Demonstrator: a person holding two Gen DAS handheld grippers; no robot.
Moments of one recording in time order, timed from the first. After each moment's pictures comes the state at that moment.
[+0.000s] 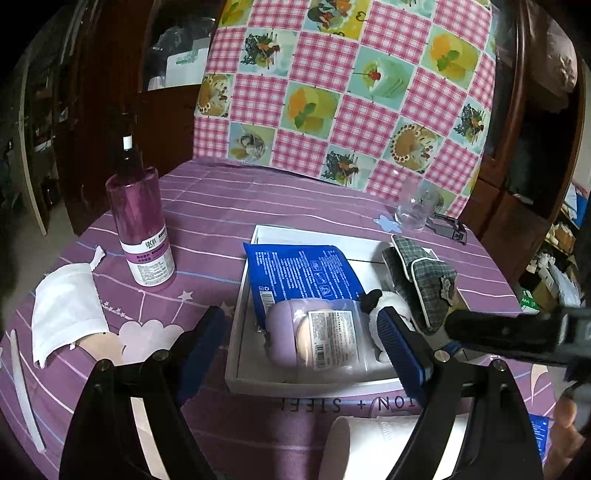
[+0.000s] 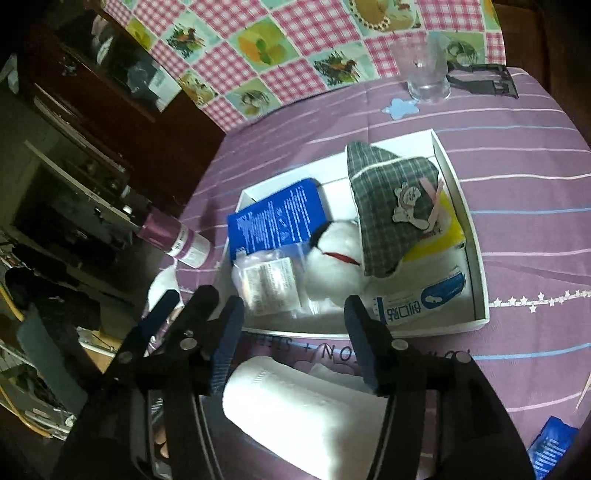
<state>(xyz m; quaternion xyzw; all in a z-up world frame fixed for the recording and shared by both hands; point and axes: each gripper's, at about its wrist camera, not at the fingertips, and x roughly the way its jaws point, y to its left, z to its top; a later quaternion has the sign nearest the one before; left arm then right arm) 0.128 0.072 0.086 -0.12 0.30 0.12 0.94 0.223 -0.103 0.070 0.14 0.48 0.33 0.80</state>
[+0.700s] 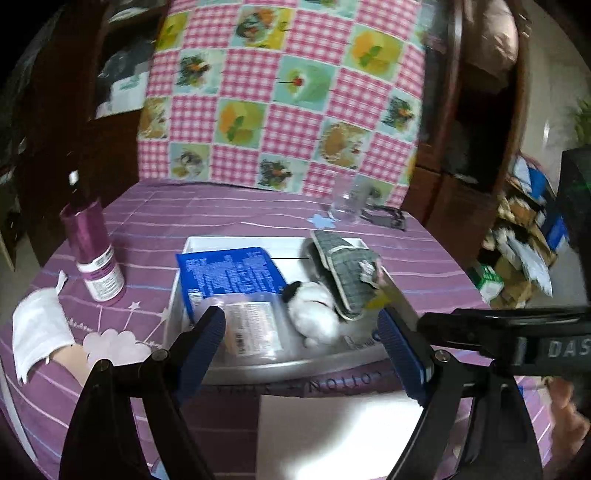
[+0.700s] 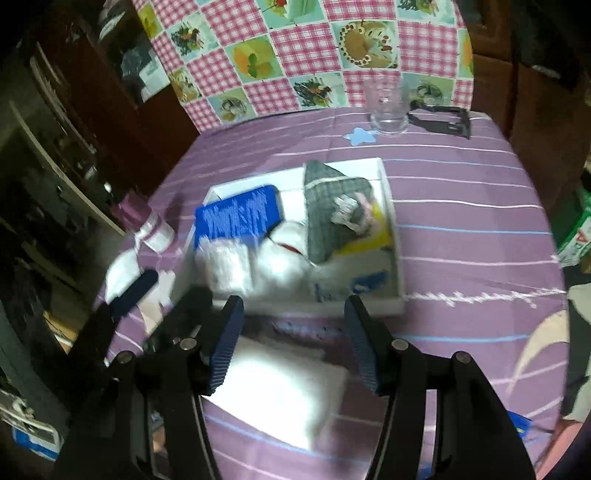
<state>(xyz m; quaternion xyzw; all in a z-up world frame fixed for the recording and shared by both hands) 0.113 0.013 0.100 -0.07 0.29 0.01 0.95 0.180 -0.140 0.095 0.03 0.46 0.26 0.85</state>
